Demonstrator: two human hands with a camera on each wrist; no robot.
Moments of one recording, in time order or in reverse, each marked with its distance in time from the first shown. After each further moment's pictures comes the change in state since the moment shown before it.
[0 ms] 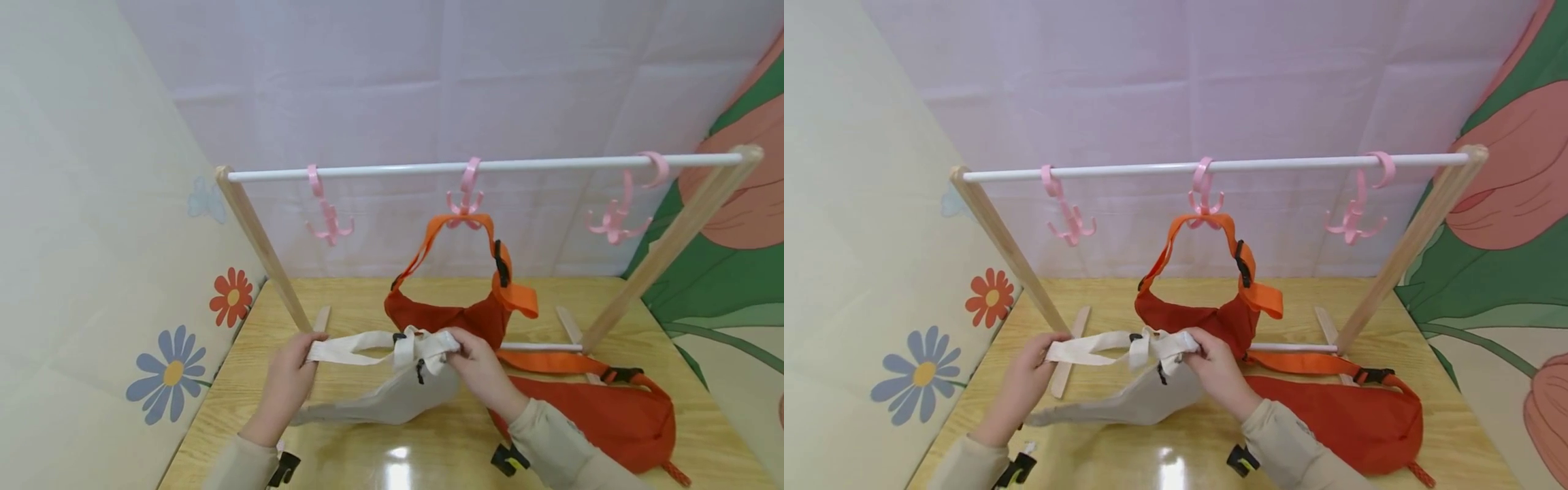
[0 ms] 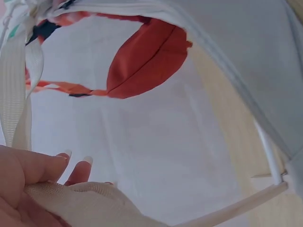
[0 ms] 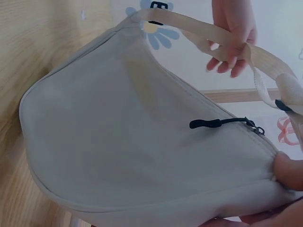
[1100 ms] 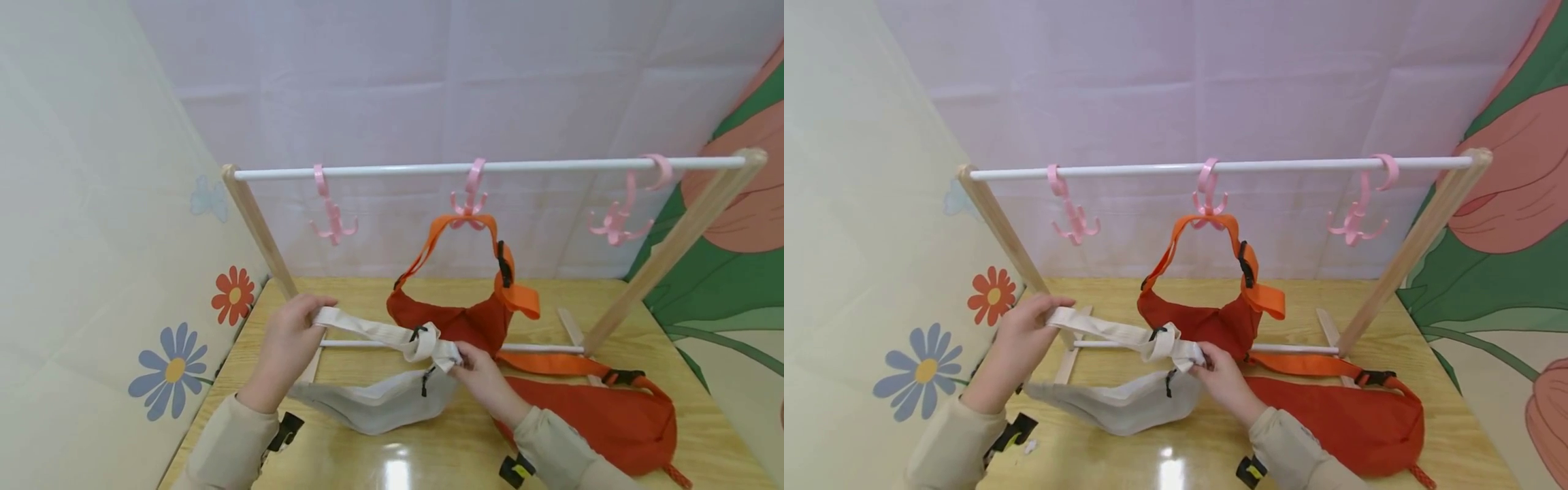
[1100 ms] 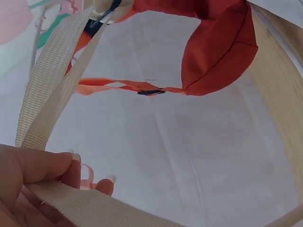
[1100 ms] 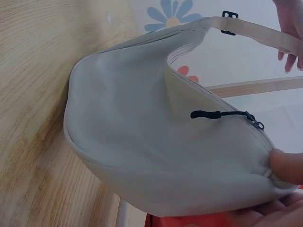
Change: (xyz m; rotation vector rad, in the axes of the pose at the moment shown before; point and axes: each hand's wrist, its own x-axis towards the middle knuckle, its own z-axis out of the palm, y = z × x) left_hand 0.041 0.041 -0.029 -0.058 0.018 0.034; right_hand -0.004 0.030 -0.001 -0.030 -0.041 0.133
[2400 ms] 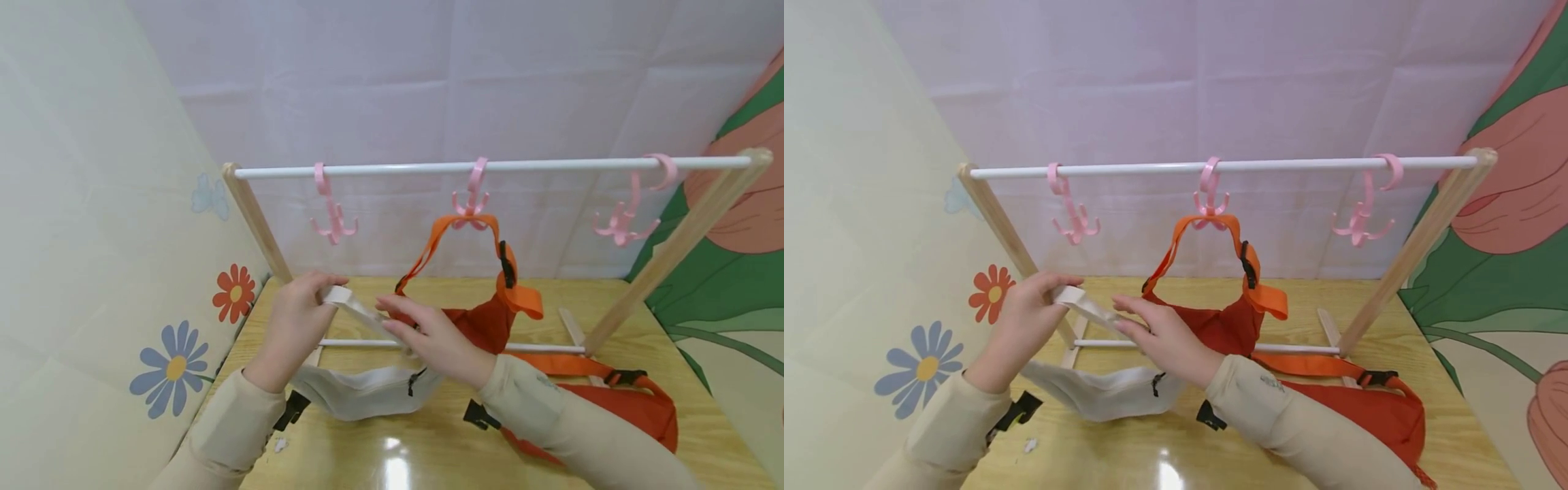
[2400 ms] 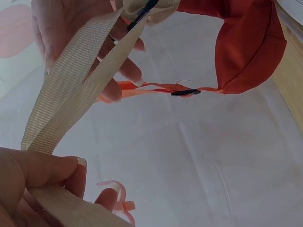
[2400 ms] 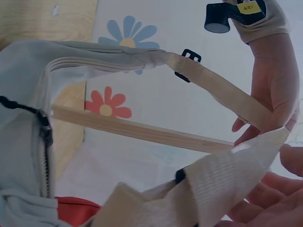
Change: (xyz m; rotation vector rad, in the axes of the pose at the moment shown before) left_hand 0.022 0.033 -0.010 0.043 -0.048 -0.013; right_hand 0.027 -0.111 0.022 -0.116 -0.262 -0.339
